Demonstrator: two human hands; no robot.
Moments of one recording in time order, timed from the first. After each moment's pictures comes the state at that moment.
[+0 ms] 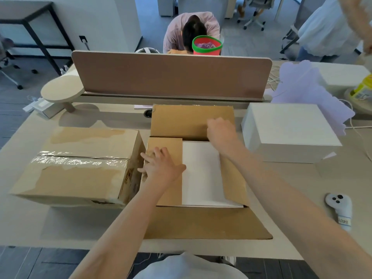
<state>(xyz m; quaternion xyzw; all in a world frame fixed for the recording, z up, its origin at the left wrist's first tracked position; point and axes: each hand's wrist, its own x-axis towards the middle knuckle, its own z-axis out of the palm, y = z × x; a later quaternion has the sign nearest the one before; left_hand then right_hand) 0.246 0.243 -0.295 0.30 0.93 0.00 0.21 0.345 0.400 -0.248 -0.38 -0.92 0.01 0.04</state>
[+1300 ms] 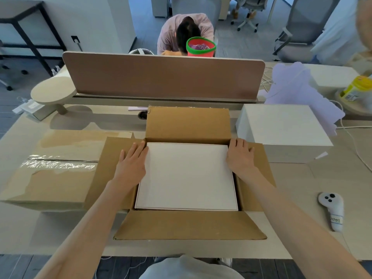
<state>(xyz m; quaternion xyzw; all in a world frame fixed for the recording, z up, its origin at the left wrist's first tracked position) 0.169 0.194 -0.318 0.50 0.86 -0.05 0.10 0.419 0.421 -0.330 -0.52 -0.85 0.02 -0.06</state>
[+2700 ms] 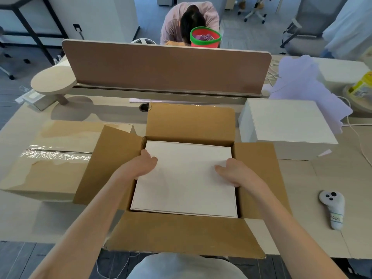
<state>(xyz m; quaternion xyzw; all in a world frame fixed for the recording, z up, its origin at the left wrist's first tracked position) 0.205 0.213 -0.273 0.23 0.87 0.09 0.42 0.433 0.363 -0.280 -0.53 -0.76 0.32 -0.18</state>
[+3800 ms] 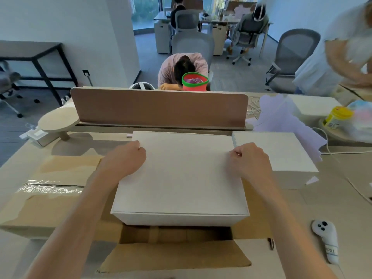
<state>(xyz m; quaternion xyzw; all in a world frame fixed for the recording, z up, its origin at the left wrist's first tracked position) 0.209 0.239 -0.149 0.32 0.91 0.14 0.20 0.457 0.400 -0.169 -0.53 -0.81 0.18 0.17</state>
